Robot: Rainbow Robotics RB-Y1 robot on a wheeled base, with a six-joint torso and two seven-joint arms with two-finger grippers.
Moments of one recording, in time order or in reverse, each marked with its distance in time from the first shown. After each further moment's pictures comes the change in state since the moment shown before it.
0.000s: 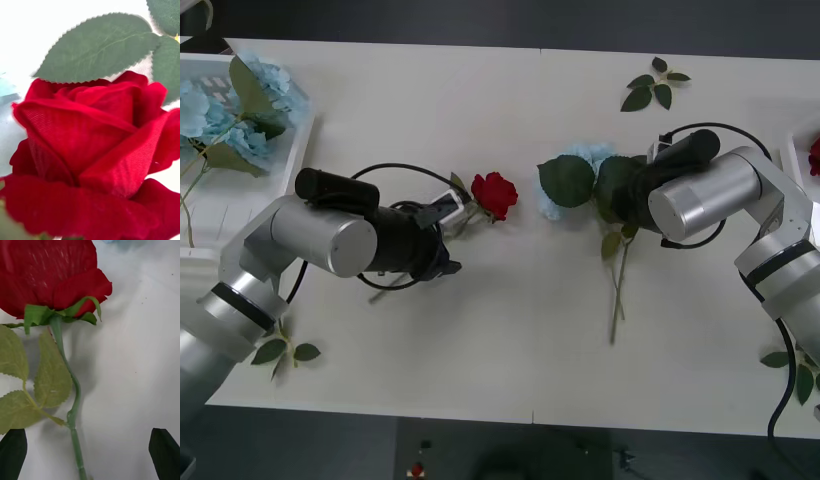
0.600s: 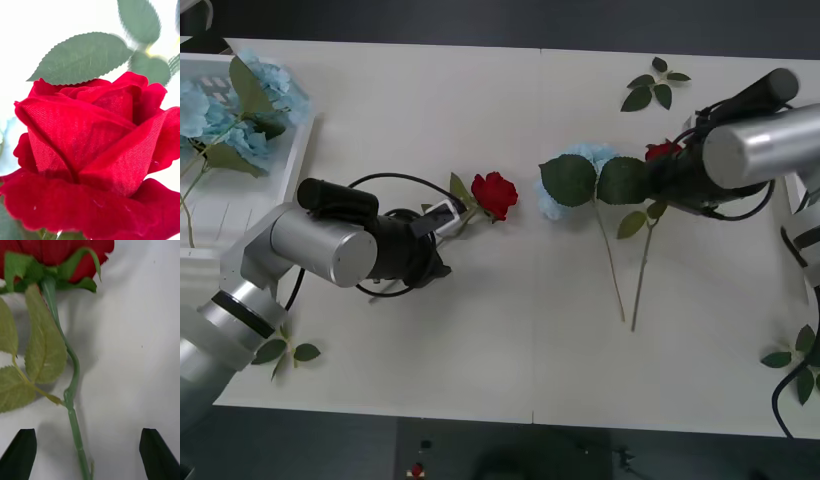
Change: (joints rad) right arm -0.028 -0.048 -0.215 -0.049 -0.182 0.201 0.156; left arm 0.027 -0.003 0.000 0.000 -0.074 0.007 0.004
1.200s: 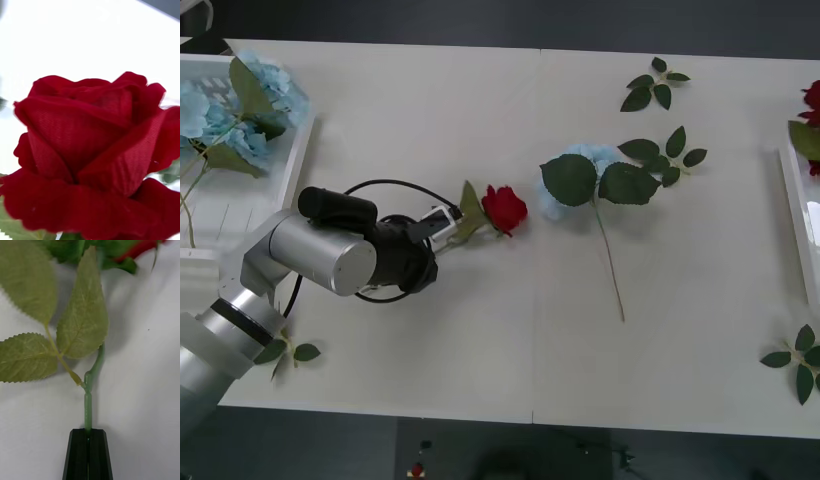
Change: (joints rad) right arm 0.000 -0.470 -0.051 -0.014 -0.106 -0.018 0.575; left arm 0.021 0.000 0.000 -0.007 -0.056 0.001 0.039
